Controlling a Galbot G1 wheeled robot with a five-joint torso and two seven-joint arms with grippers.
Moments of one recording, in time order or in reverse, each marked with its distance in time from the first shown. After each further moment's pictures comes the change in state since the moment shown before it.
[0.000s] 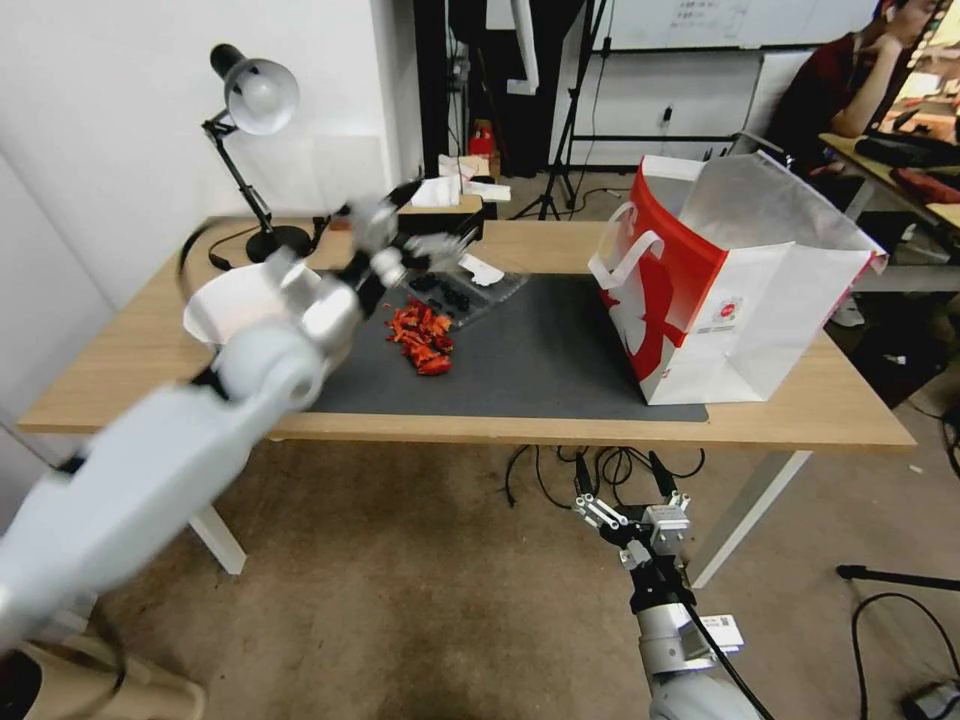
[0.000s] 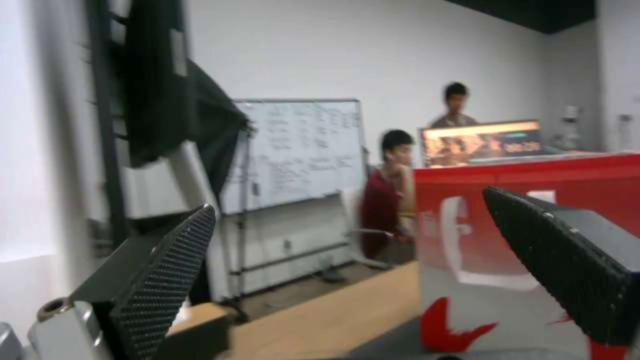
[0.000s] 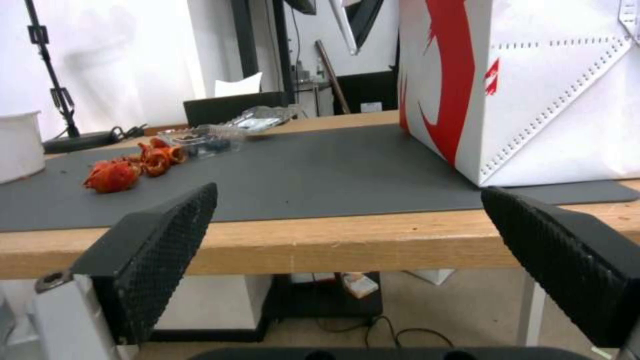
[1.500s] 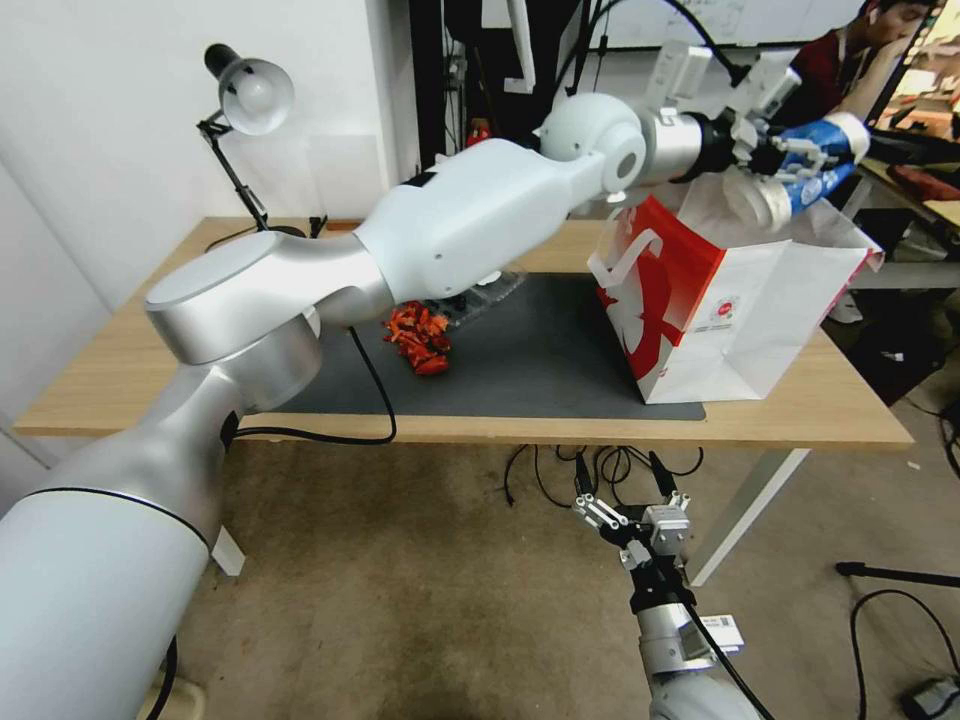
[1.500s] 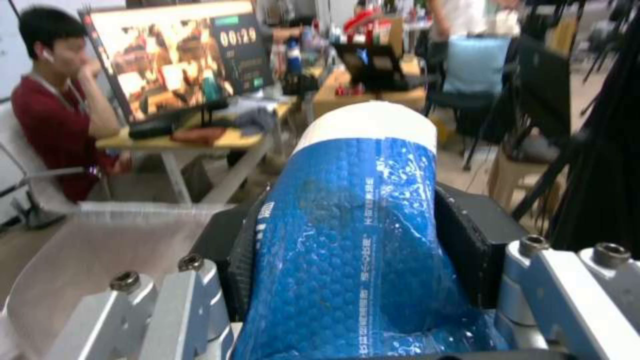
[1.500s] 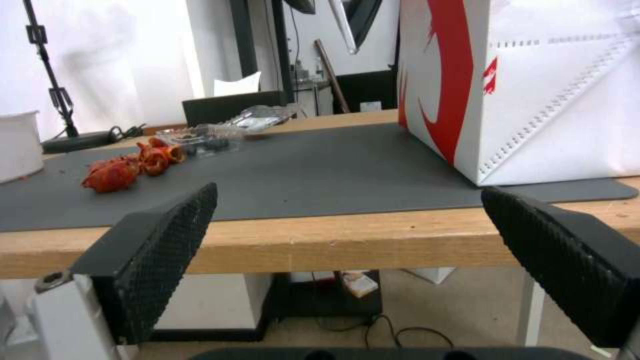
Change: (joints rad) left arm -1.224 -0.802 0.852 0.926 -0.465 0.493 0.322; right arm 0.000 0.000 0.000 0.000 0.000 0.000 0.000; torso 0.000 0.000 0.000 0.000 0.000
